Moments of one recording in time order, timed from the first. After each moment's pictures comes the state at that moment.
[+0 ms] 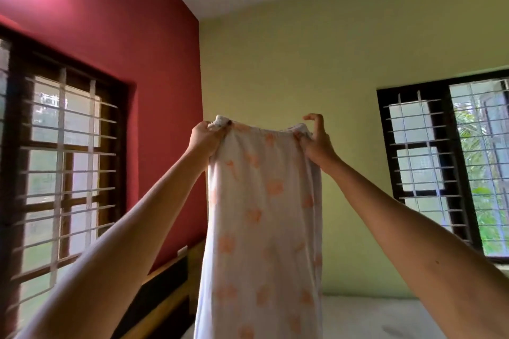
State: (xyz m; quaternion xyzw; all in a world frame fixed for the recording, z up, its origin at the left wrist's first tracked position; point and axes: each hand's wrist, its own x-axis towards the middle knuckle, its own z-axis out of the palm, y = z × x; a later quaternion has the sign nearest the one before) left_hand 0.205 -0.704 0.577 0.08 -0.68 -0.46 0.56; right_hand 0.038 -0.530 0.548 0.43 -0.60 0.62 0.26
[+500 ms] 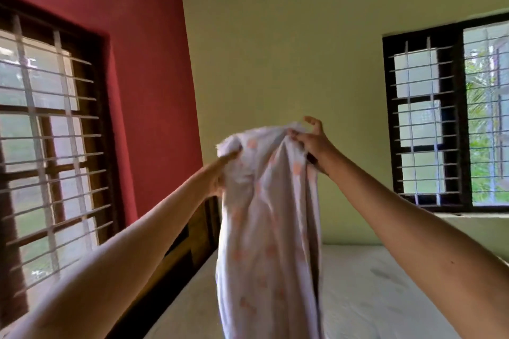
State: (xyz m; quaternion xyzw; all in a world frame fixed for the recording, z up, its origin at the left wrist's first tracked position) left_hand 0.140 -0.734 0.450 0.23 -0.68 -0.64 0.27; right_hand 0.004 -0.555 0.471 0.36 -0.51 0.78 -0.05
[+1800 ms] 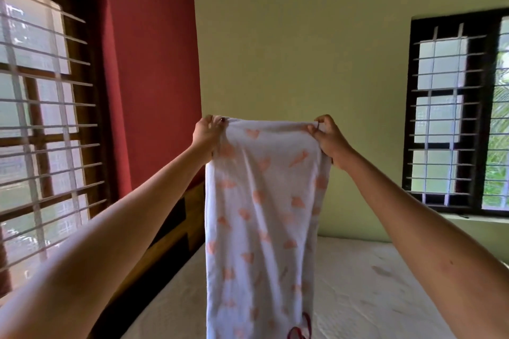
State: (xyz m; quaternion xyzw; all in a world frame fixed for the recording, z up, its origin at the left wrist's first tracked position) left_hand 0.101 -0.827 0.465 0.20 -0.70 -0.47 0.50; right_hand -0.079 -0.632 0.444 0.40 -0.64 0.65 0.11
